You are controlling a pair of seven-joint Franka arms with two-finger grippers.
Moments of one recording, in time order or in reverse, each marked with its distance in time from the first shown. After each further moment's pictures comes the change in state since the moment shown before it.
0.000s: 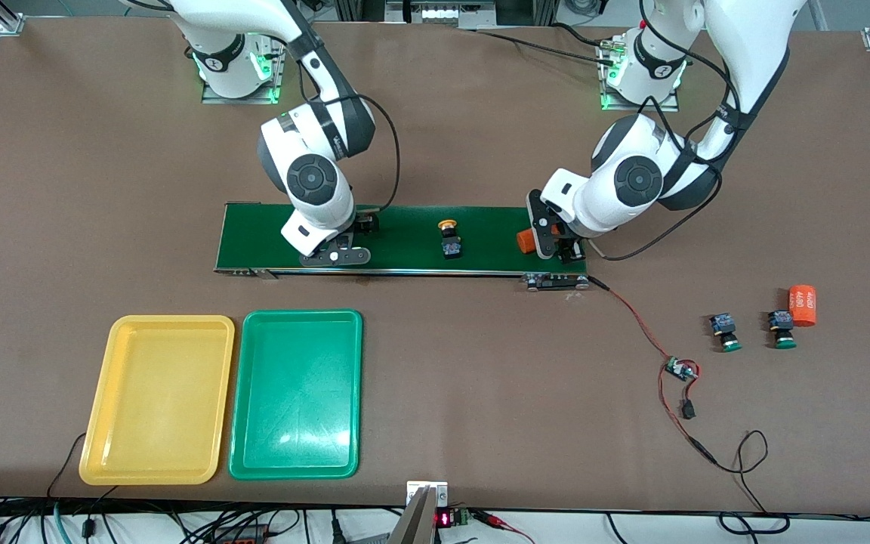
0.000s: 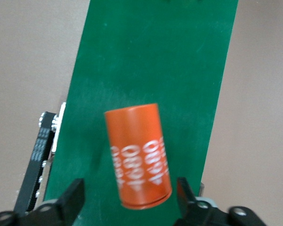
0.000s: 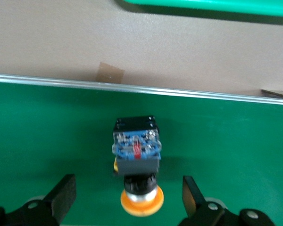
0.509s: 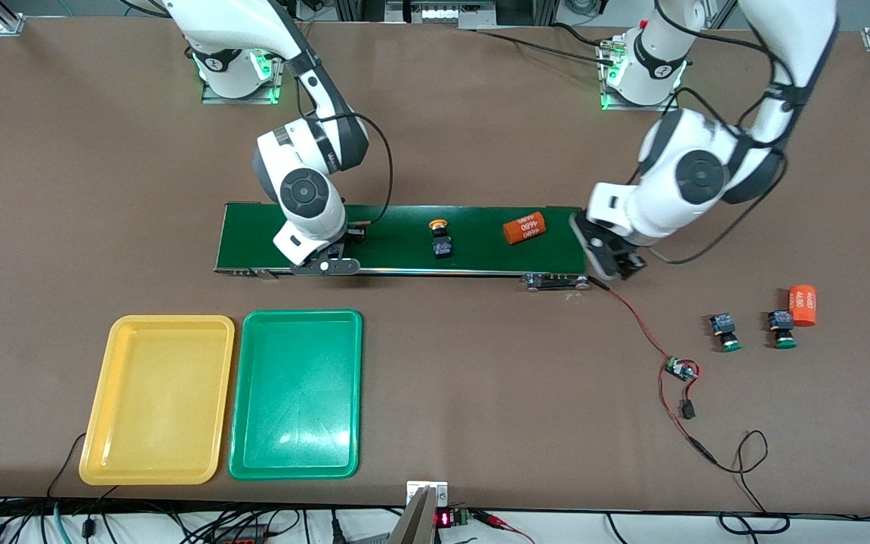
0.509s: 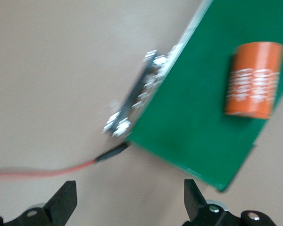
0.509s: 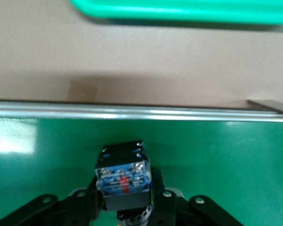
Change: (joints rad) left arm 0.026 -0.138 0.158 0.010 -0.001 -0.053 -0.204; right arm -0.005 0.012 -0.047 0.005 0.000 0.021 0.001
